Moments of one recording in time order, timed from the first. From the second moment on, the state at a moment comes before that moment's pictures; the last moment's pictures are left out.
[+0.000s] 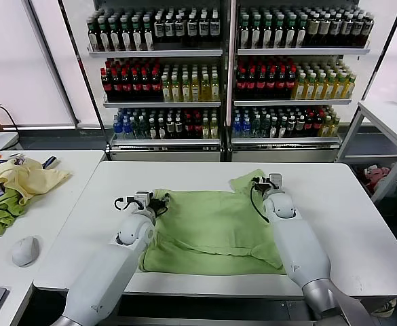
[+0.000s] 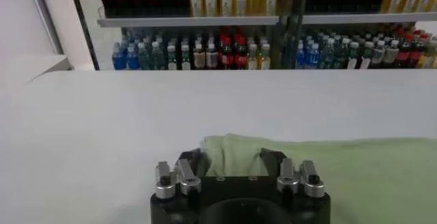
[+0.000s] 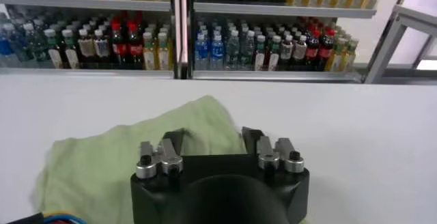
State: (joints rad) left arm 0.63 -1.25 -0.03 -1.30 -0.62 0.50 -0.33; right arm -0.44 1.38 0.25 0.91 0.33 -0.45 0.12
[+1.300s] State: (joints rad) left arm 0.94 -1.09 -0.14 -1.81 -0.72 0.43 -0.31; right arm -0.89 1.14 0.40 1.70 0.58 -0.48 0.14
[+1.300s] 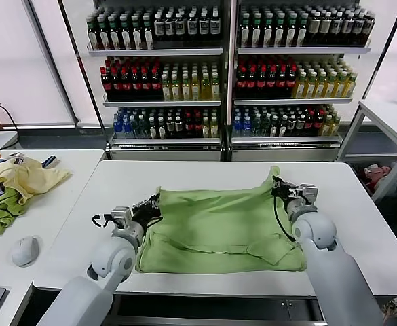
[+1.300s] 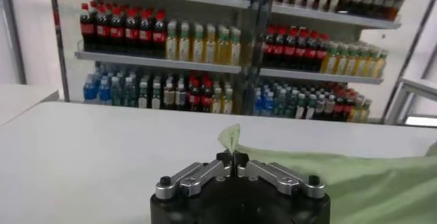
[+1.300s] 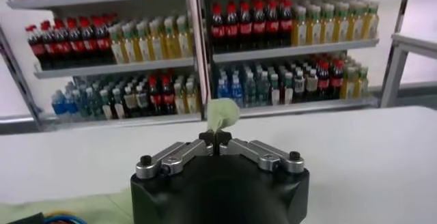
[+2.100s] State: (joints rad) left arm 1.15 -1.03 -0.19 -1.94 -0.57 0.52 -0.26; right arm -1.22 1.17 0.52 1.92 0.52 -0.54 0.17
